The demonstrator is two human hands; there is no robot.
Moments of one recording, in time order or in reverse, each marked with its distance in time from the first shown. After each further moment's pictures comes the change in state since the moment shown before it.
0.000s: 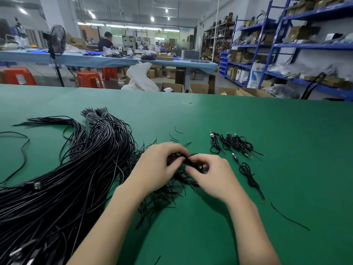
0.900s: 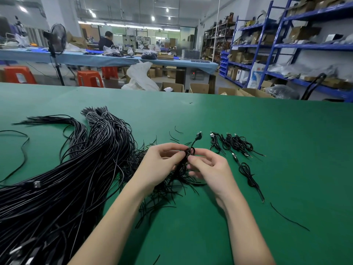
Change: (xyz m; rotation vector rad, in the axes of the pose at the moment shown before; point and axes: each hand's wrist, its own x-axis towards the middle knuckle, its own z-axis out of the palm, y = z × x) left_hand 0.000 0.011 0.009 -0.725 0.007 -0.460; right_hand 0.000 -0.007 0.012 0.785 0.022 0.145
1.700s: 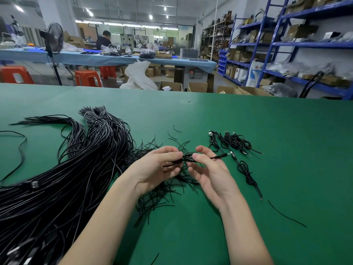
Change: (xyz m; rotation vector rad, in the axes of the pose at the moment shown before) left_hand 0.005 0.001 -0.009 -0.561 -0.179 -0.386; right_hand -0.005 -0.005 0.003 0.526 -0.054 0.133
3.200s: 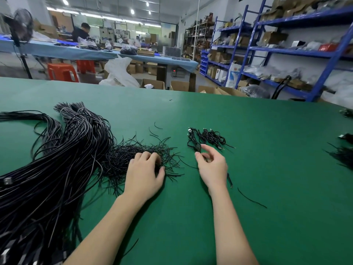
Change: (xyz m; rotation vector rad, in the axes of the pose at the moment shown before) left_hand 0.024 -0.072 -0.006 1.557 0.524 0.639; right_hand 0.018 -0.004 -0.070 -0.843 0.546 -0.329
